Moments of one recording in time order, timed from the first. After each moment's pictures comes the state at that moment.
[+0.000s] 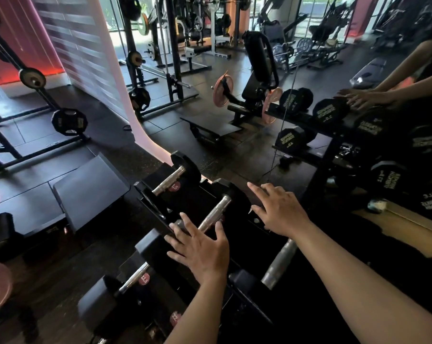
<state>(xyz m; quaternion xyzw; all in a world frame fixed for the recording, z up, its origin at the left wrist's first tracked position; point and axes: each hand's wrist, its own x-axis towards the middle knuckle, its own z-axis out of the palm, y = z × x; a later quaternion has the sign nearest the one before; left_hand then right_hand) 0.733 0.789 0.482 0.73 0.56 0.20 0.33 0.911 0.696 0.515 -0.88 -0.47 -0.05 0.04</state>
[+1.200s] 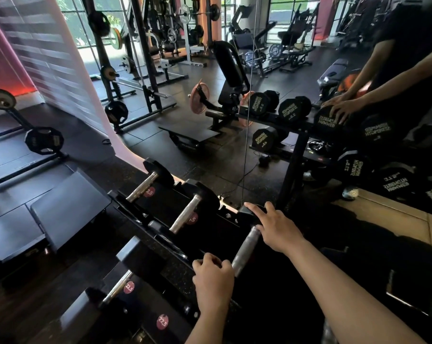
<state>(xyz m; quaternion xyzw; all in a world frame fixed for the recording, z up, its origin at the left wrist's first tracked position) 0.715 0.689 0.460 0.73 0.49 0.11 0.46 0.900 0.596 0.483 -0.92 -0.38 0.04 0.10</state>
